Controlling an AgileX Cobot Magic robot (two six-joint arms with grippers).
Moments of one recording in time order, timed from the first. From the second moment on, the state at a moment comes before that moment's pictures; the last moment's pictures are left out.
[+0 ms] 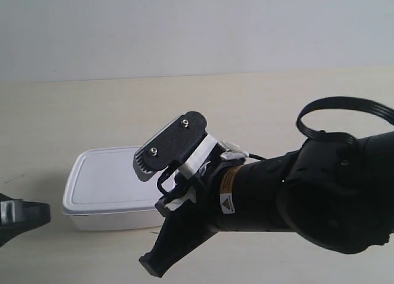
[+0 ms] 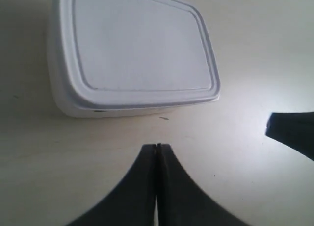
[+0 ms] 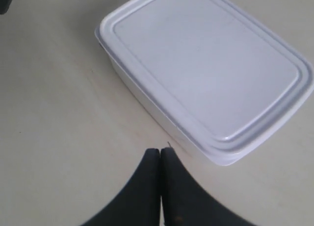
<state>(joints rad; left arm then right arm) -0.03 0.96 -0.29 -1.23 0.50 0.83 0.96 1.58 -0.74 0.00 0.03 0.01</state>
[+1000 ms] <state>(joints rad) -0.52 1.41 -0.37 -1.26 -0.03 0.68 0.96 1.78 -0.75 0.00 -0.10 0.07</state>
